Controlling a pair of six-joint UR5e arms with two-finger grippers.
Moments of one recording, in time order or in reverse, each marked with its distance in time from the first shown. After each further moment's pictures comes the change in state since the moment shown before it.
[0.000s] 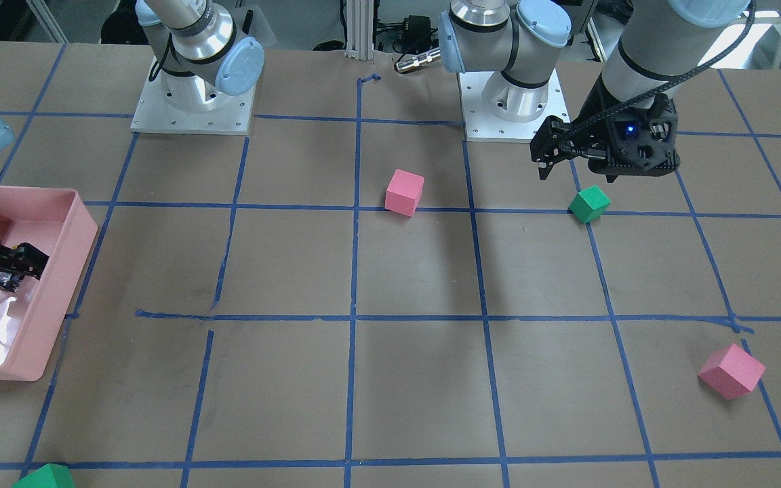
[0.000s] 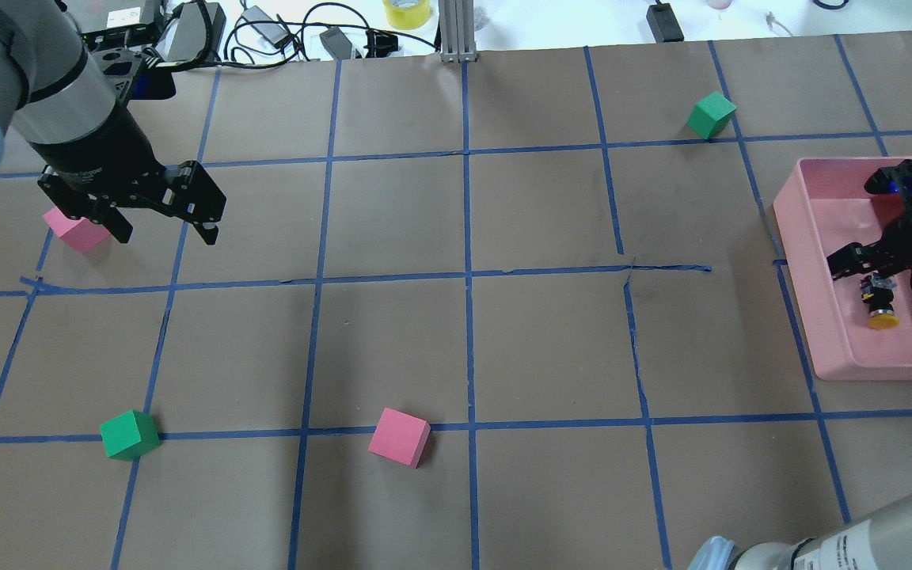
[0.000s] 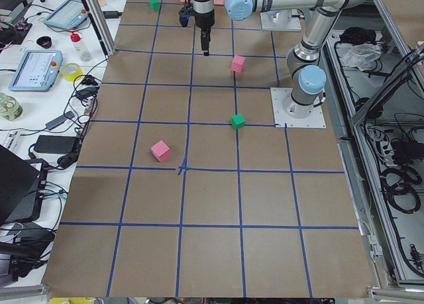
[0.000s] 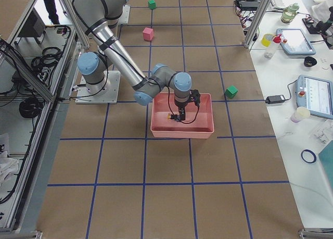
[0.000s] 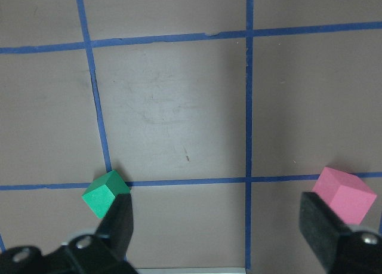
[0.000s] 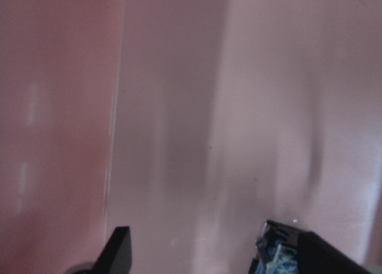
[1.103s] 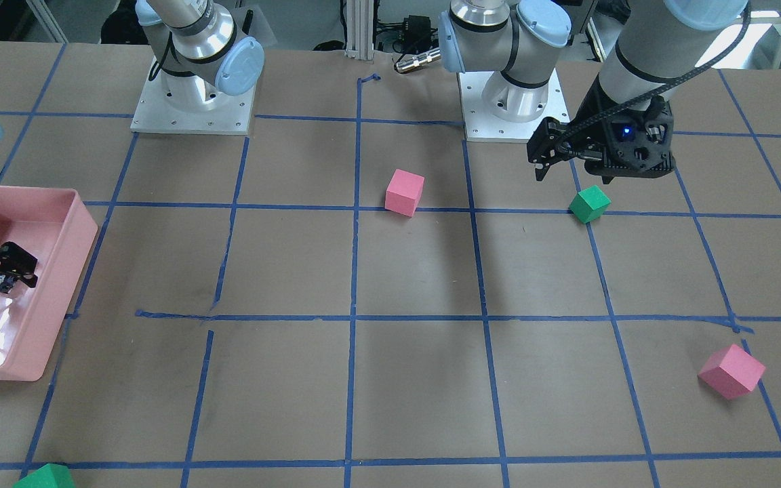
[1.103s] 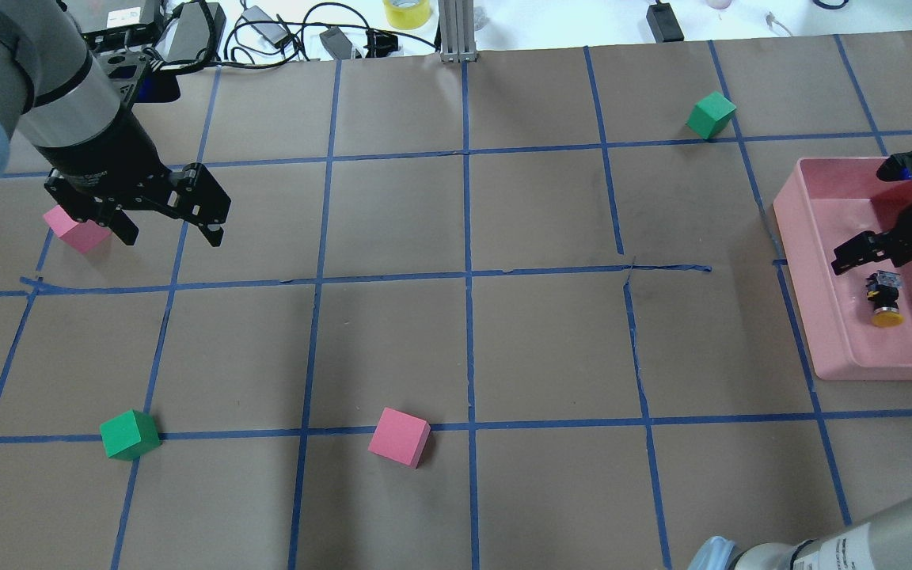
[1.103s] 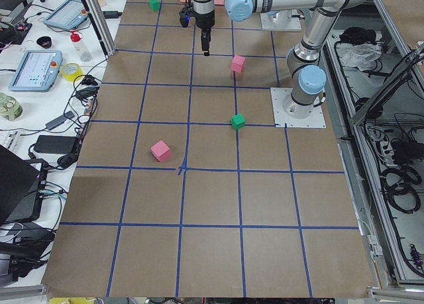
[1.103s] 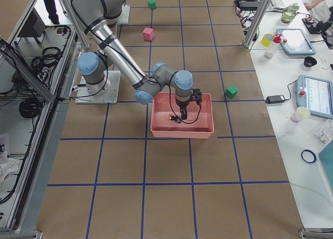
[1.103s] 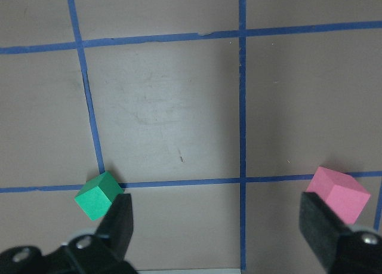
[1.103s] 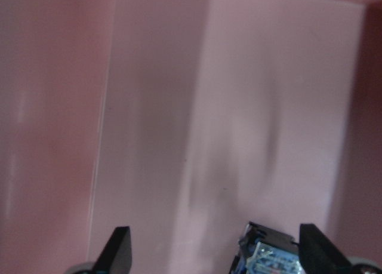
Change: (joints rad) left arm -0.001 -0.002 -0.007 0.009 -0.011 0.000; right arm 0.000 -0.013 -0.049 0.006 -0.015 -0.034
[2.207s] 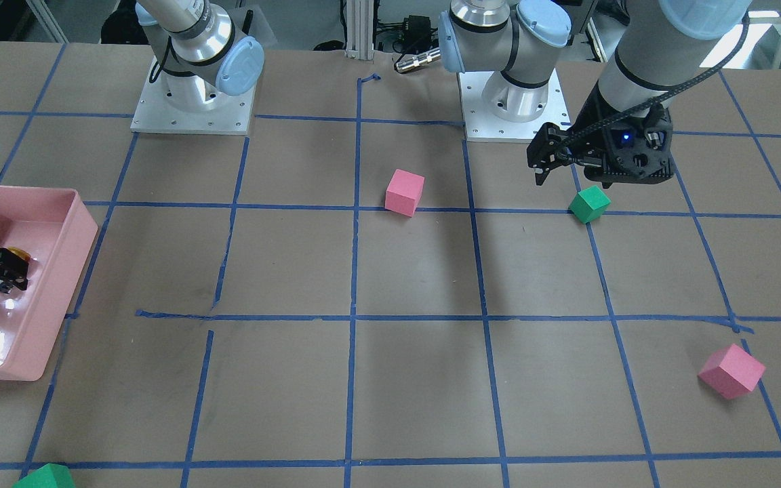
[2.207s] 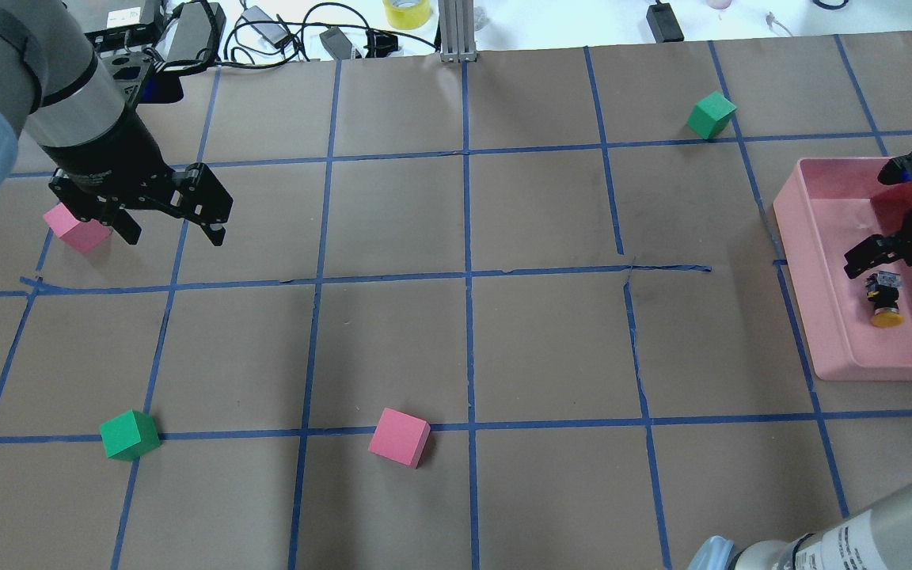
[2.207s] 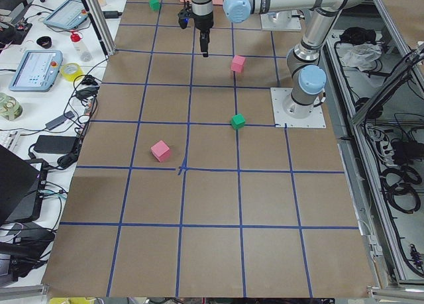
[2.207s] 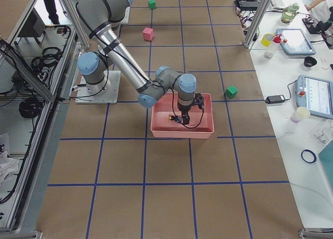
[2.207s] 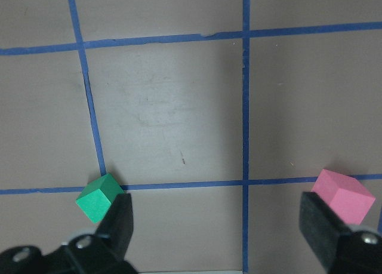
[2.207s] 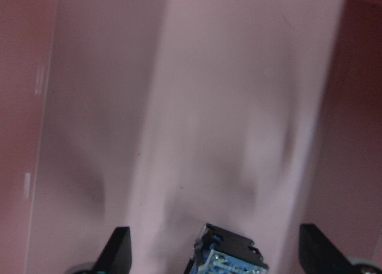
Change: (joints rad) left arm 0.000 -0.009 0.000 0.007 0.002 0.001; right arm 0.000 0.056 -0.017 -0.017 -0.083 -0.043
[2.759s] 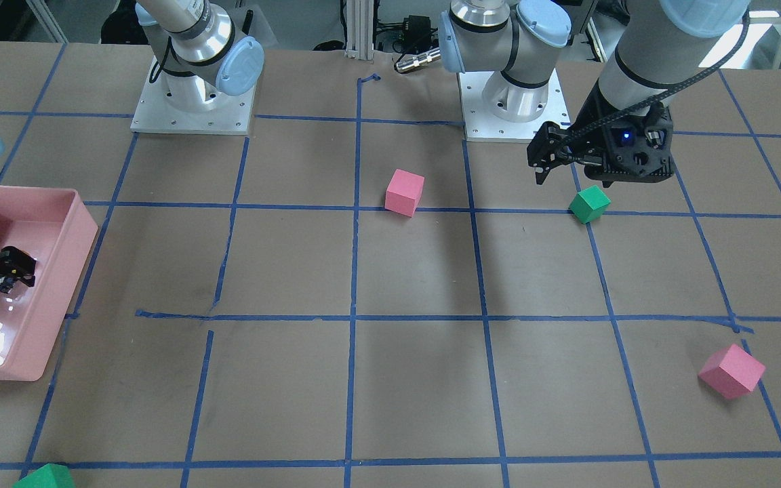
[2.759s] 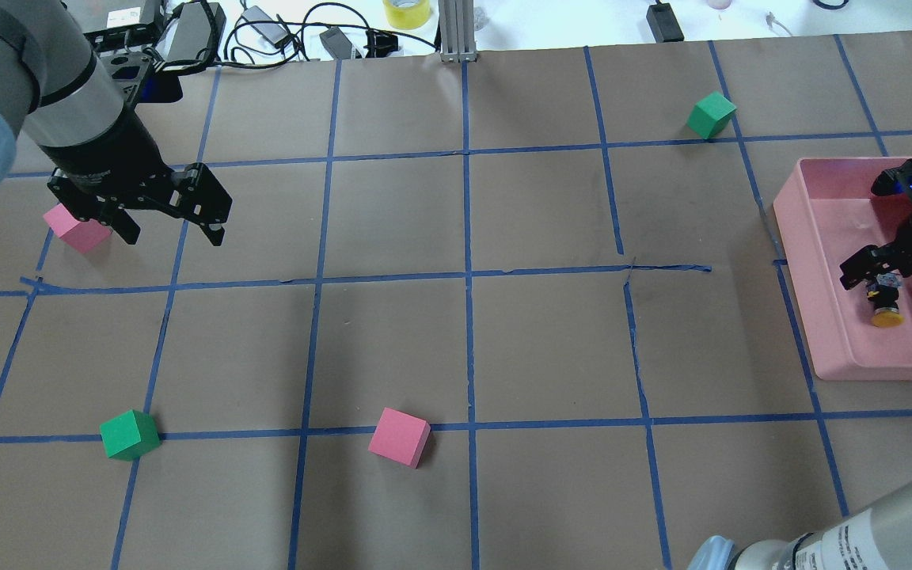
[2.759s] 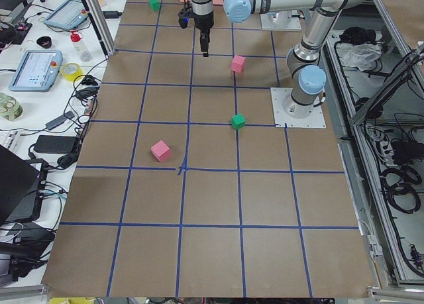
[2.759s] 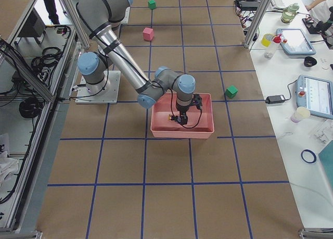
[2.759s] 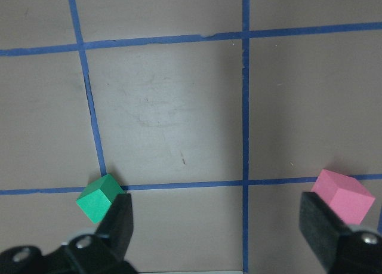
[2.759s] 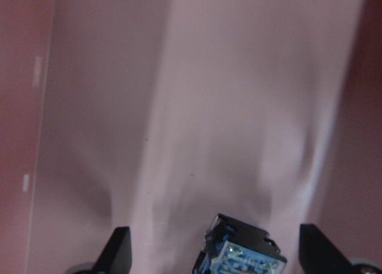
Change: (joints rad) left arm 0.000 0.003 -0.001 -0.002 0.001 0.001; right arm 0.000 0.001 0.017 0.000 -0.011 0.000
